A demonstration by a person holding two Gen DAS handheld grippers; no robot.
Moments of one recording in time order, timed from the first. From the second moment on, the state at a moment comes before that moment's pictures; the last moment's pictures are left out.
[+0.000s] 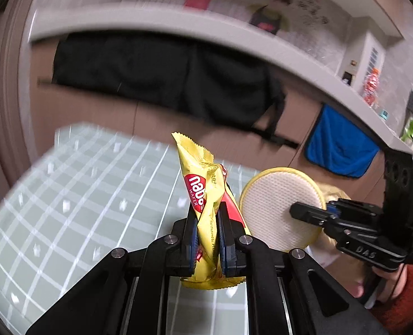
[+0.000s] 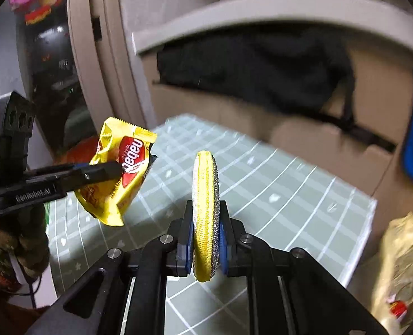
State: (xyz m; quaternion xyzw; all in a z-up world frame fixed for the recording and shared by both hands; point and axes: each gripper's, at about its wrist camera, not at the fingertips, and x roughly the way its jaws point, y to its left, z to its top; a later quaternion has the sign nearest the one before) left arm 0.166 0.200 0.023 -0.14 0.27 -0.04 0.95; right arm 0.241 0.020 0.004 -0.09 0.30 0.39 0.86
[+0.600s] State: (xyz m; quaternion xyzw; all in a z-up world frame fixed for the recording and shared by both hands) left arm 0.199 0.038 0.121 0.00 0.13 -0.08 0.99; right arm 0.238 -0.136 0.102 -0.03 0.16 0.29 0.94
